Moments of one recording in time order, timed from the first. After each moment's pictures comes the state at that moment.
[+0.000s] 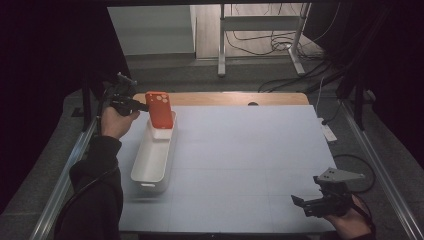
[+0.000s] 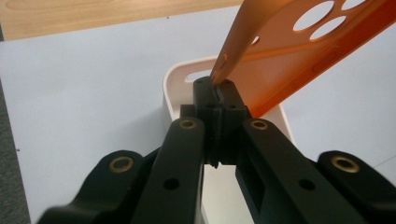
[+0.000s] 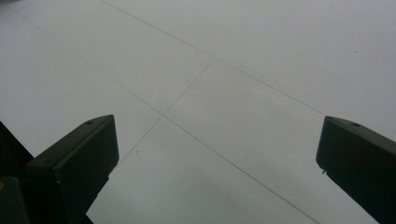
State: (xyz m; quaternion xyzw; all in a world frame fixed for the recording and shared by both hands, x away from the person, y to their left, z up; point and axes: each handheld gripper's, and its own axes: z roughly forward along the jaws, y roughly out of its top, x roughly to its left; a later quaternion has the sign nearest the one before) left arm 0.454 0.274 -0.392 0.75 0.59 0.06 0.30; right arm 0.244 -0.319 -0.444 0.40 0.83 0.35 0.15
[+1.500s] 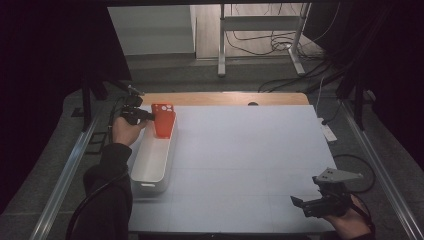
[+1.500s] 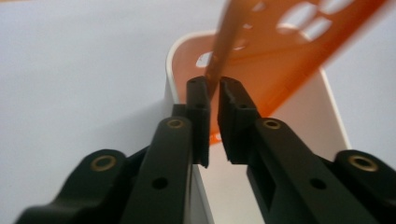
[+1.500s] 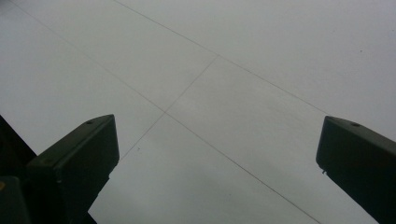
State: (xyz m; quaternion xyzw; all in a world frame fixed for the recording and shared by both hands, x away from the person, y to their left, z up) left arm 0.464 0.265 -0.440 0.74 0.60 0.06 0.29; right arm 0.244 -0.317 -0.445 0.39 0.84 0.35 0.15
